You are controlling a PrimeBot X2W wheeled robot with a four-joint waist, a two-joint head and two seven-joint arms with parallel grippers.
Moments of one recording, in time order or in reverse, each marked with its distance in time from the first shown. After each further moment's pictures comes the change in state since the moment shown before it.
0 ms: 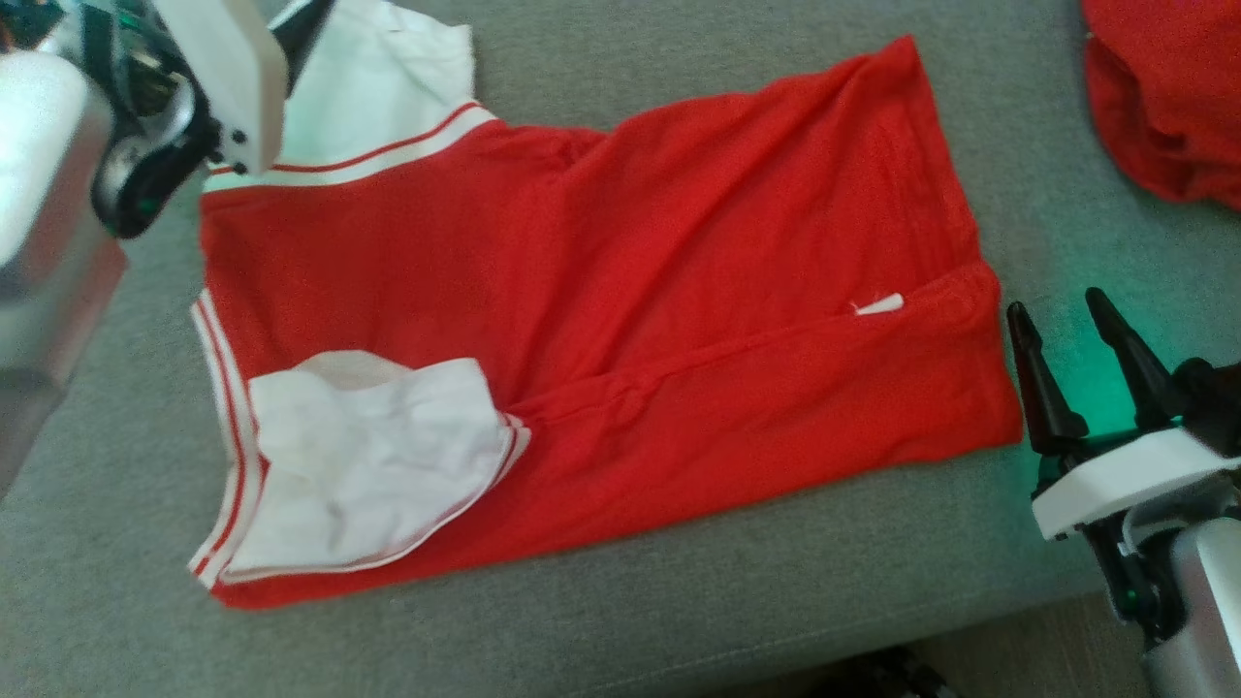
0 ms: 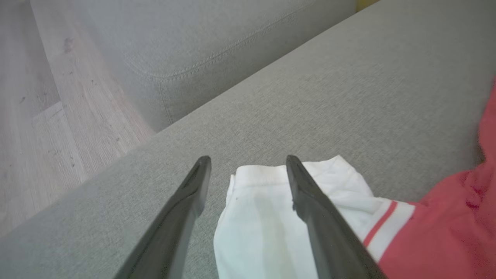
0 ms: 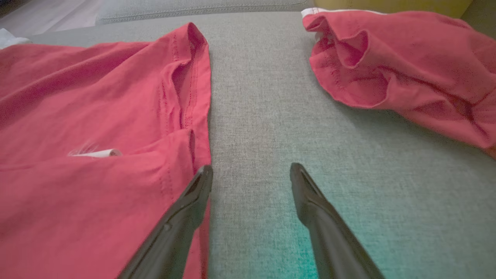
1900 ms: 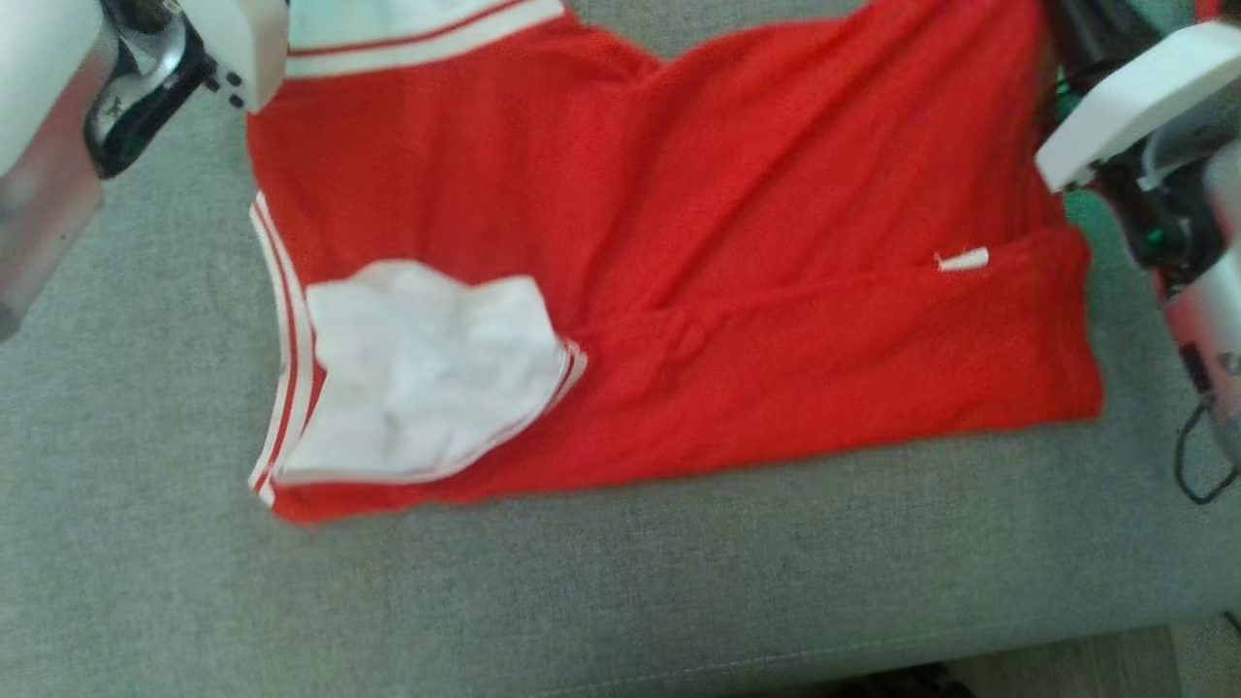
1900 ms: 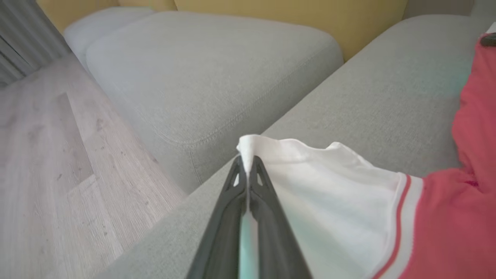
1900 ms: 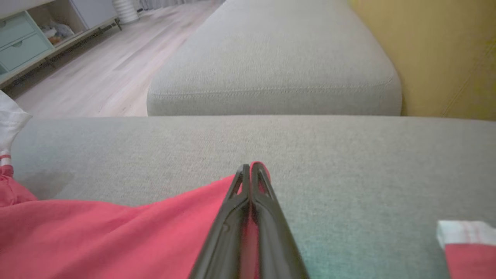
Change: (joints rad) left arm -0.267 0.037 -0.435 0.074 -0.162 0.000 -0.411; right arm -0.768 -0.126 0.411 0.429 0.358 0.000 0.060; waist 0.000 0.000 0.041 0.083
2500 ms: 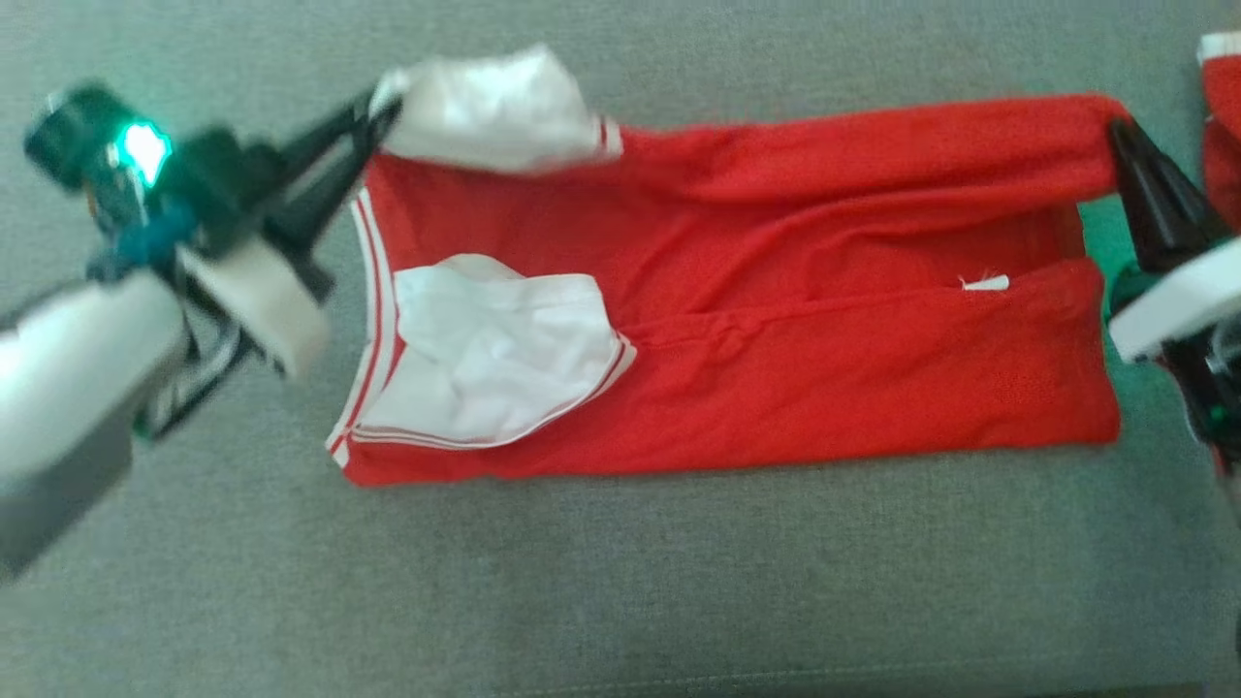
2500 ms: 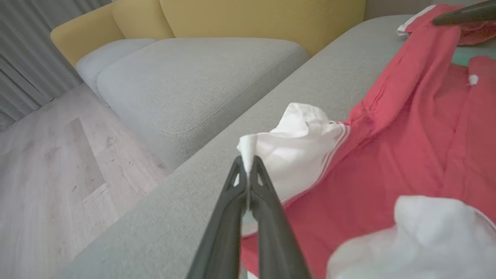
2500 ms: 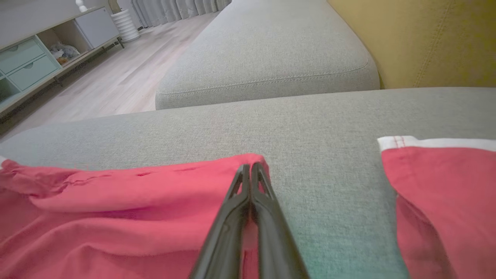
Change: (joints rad) left arm 0.323 0.210 -0.030 -0.424 0.115 0.183 -0.165; right arm 0.375 -0.108 -0.154 -0.192 0.045 0.000 -0.052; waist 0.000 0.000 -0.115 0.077
